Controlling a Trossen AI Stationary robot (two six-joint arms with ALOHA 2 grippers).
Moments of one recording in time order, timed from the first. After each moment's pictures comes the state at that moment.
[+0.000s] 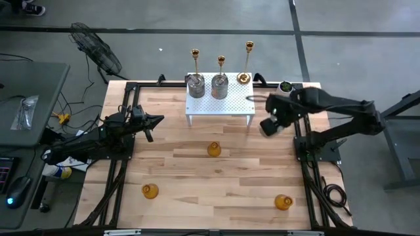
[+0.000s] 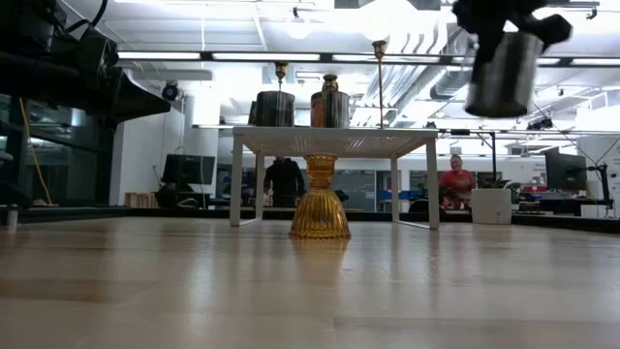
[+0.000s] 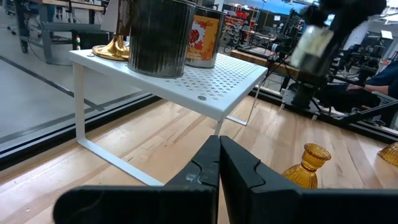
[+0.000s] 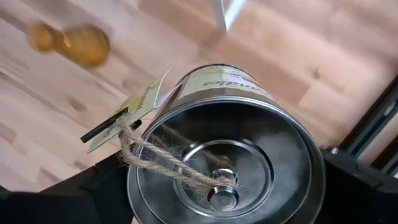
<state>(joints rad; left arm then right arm) 0.29 0.03 0.07 -0.06 -0.14 -0.21 -0.17 1.21 1.34 -1.43 0.01 0.90</state>
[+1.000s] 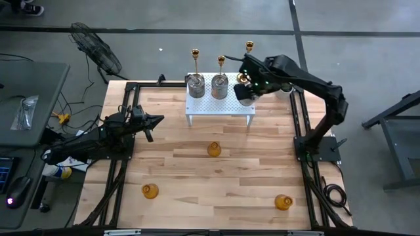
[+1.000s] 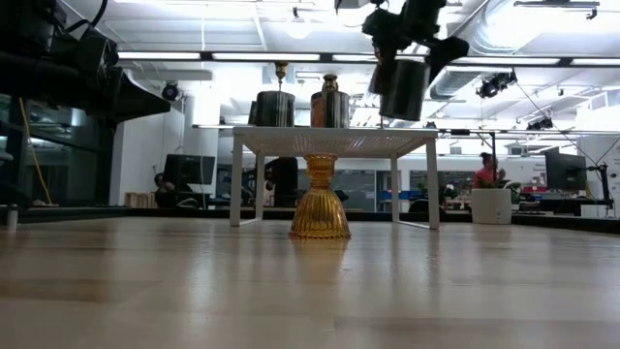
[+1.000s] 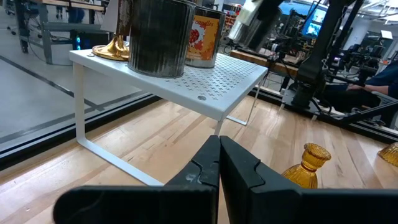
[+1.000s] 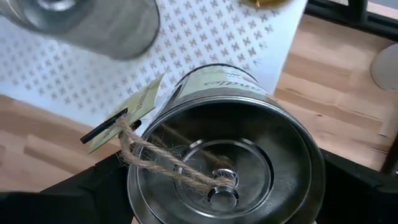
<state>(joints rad) 0.29 0.03 0.07 -0.06 -0.14 -0.21 -0.46 1.67 1.85 -1.42 0.07 0.81</state>
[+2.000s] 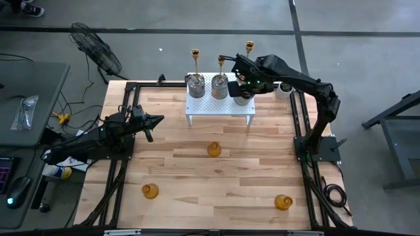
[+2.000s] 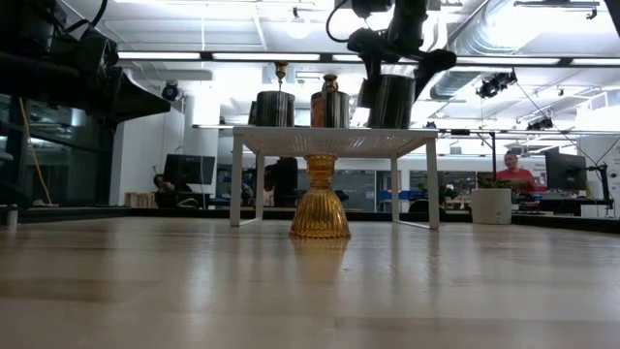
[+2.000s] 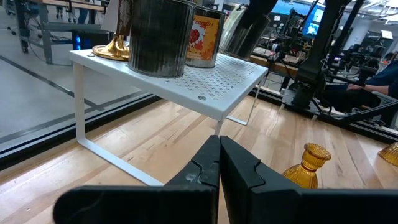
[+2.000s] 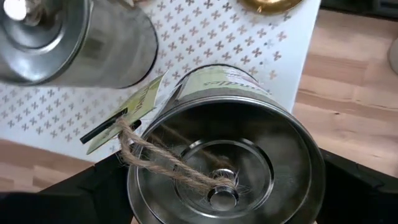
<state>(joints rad) 0.29 0.03 0.07 -0.06 -0.14 -0.21 -0.47 1.76 1.88 -1.39 0.08 0.92</state>
